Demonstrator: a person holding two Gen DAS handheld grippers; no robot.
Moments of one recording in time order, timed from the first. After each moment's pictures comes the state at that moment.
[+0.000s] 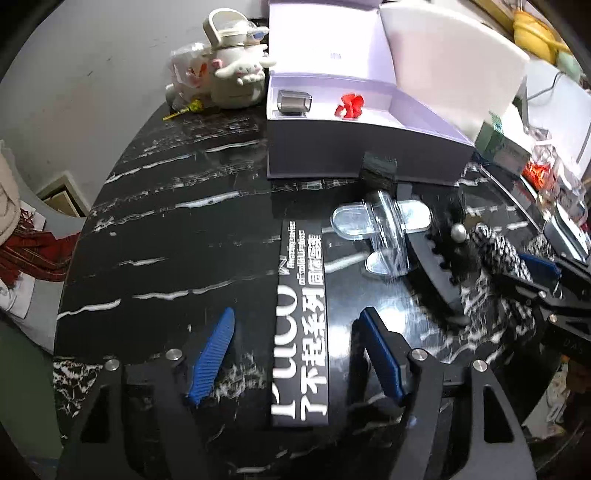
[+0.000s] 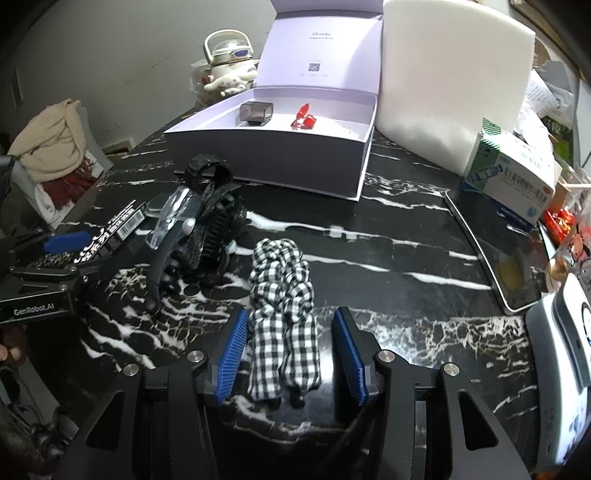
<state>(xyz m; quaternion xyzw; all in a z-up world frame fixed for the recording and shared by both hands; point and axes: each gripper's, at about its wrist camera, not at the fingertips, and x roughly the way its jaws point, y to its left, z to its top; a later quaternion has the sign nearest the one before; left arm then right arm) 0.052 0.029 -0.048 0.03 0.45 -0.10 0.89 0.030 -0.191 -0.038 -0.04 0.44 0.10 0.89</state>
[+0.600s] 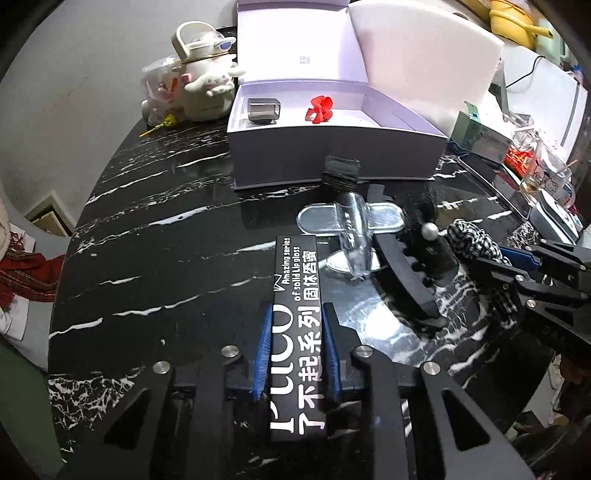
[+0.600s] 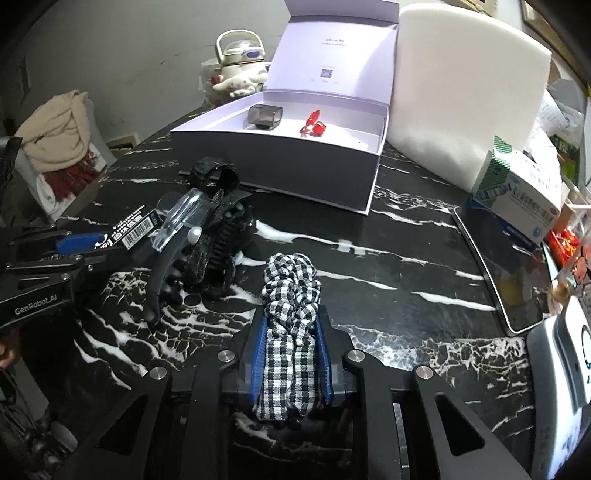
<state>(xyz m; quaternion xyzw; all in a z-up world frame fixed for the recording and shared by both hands) 0.046 0.009 -0.044 0.06 0.45 -0.13 0.88 0.031 -0.183 -0.039 -0.06 0.43 0.12 0.89</state>
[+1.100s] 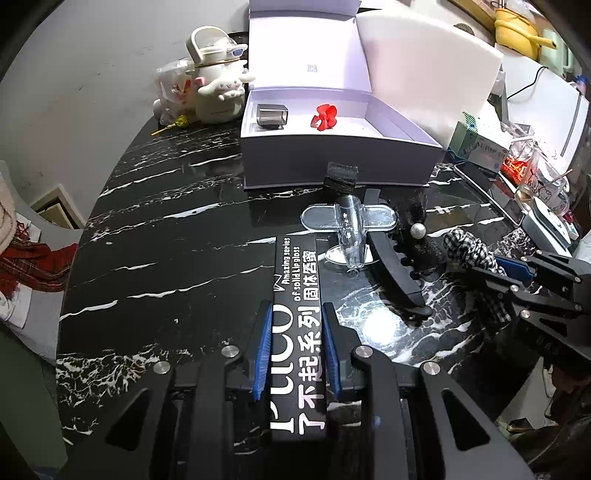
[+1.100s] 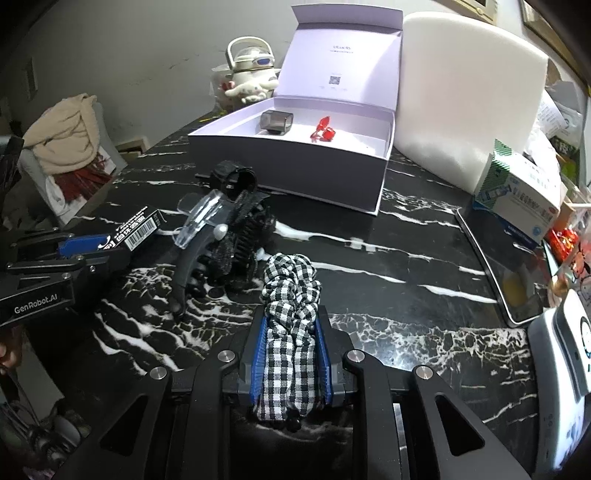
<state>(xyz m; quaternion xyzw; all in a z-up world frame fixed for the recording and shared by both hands) 0.029 0.017 -0.030 0.04 0.44 -0.12 0.89 0.018 -0.180 -0.033 -0.06 0.42 0.13 0.90</state>
